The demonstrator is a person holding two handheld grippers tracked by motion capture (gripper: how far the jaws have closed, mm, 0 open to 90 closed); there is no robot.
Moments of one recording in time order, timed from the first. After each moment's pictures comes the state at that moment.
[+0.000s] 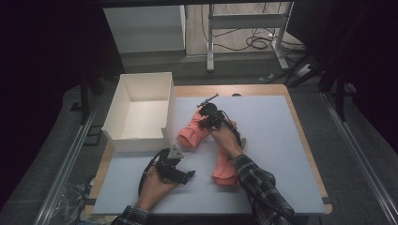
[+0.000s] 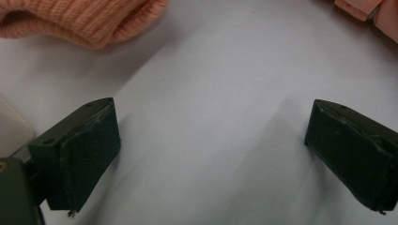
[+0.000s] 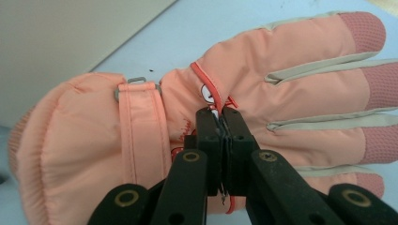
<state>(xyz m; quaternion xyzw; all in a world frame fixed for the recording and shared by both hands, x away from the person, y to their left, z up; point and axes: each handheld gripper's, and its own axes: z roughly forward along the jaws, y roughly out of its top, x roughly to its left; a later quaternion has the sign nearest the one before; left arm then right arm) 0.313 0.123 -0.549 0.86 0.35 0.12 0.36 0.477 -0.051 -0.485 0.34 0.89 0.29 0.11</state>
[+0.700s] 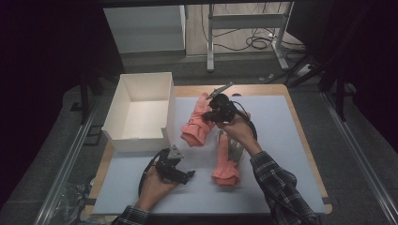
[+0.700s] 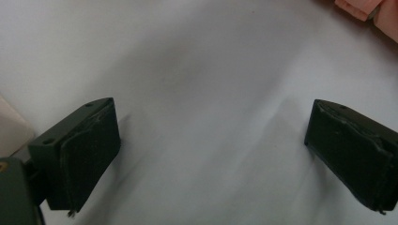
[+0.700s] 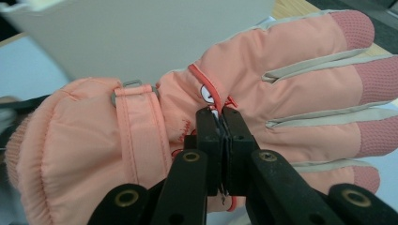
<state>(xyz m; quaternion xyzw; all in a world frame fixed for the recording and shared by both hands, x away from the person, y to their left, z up) 0.313 0.123 -0.549 0.86 0.34 0.12 0.36 0.447 -0.084 -0.409 0.26 0.89 0.35 0.10</state>
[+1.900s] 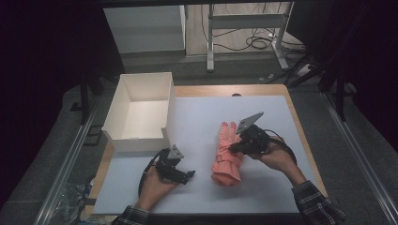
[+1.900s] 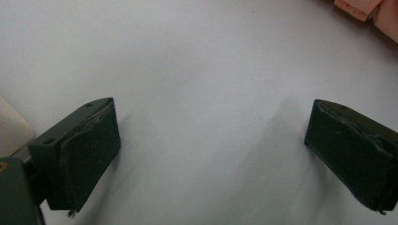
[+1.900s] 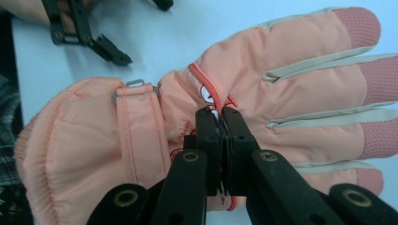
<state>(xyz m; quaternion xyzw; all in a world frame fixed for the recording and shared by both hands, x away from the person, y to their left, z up) 0.313 0.123 -0.549 0.86 0.34 0.12 0.36 0.370 -0.174 -0.433 0.17 0.94 0.30 0.05</state>
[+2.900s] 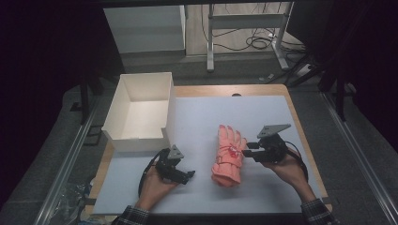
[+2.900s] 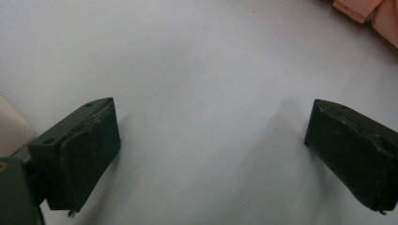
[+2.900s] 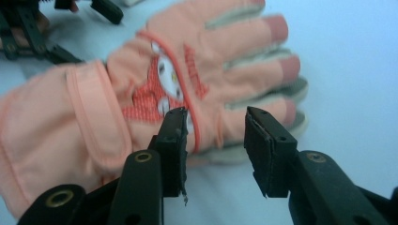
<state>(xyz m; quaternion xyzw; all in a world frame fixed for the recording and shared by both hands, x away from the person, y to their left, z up) 0.312 0.122 -0.549 0.86 0.35 0.12 0.36 0.350 -0.231 -0.456 0.28 0.88 0.37 0.10</state>
